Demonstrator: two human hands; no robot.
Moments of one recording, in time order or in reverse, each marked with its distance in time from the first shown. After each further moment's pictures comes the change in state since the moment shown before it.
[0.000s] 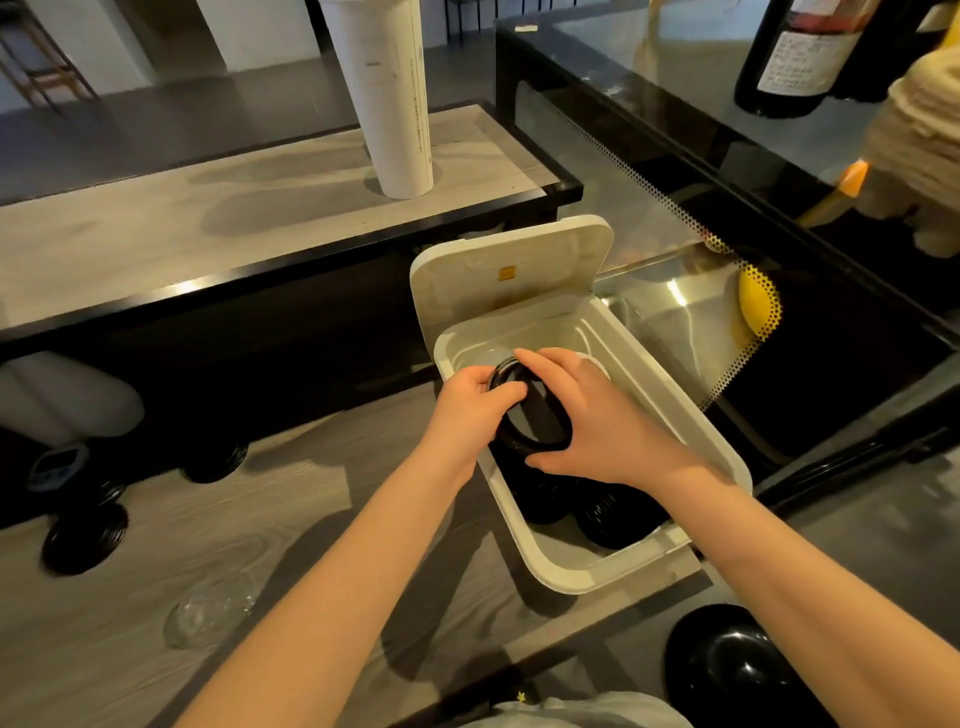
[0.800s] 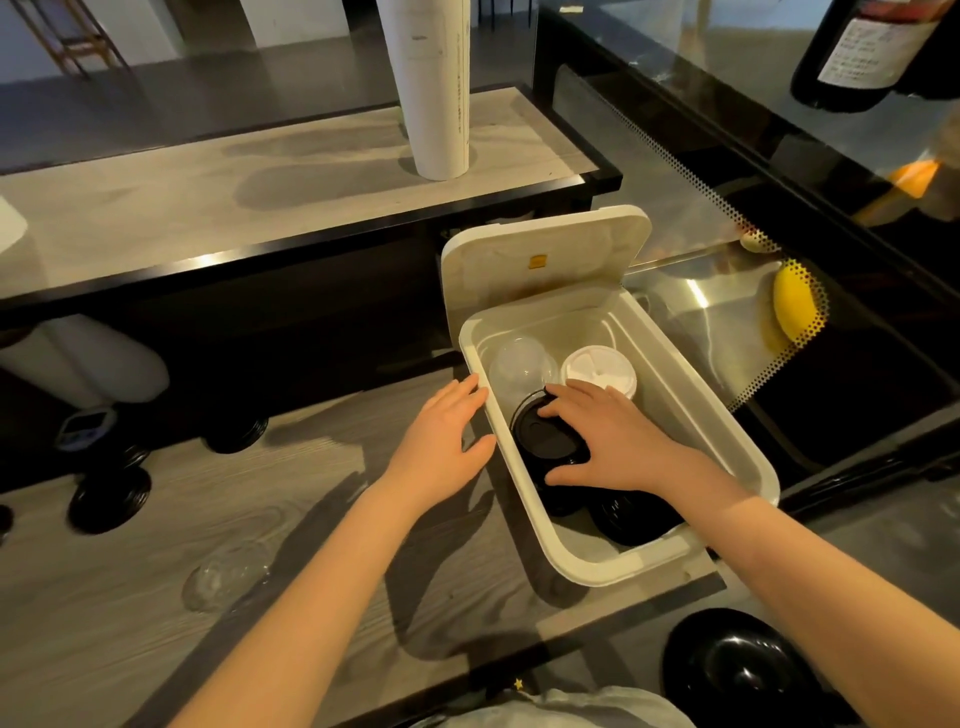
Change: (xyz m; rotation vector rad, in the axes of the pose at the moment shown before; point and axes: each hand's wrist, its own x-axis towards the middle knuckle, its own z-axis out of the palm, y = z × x) left_hand -0.012 -0.049 -0.056 0.989 -0.013 0.322; right_hand 0.003 0.018 0.026 -0.198 -0.331 0.078
